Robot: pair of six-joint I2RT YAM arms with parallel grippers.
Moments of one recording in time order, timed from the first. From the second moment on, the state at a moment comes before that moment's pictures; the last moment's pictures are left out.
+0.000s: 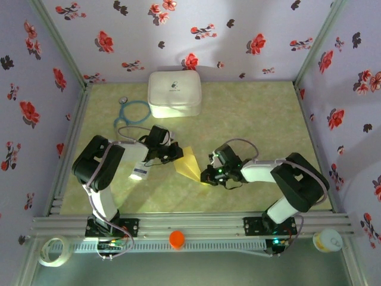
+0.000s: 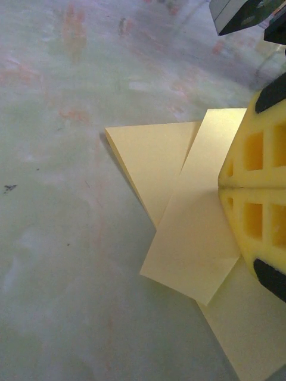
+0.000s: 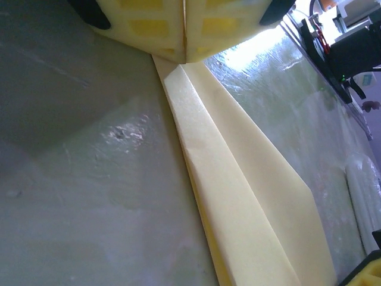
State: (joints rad) left arm -0.56 1.82 0.83 0.08 0.47 -0.80; right arm 0.69 1.55 0.52 0.05 -0.57 0.87
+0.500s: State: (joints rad) left arm -0.55 1.82 0.82 0.09 0.47 -0.81; right arm 0.69 1.38 0.49 -0.11 -0.51 0.88
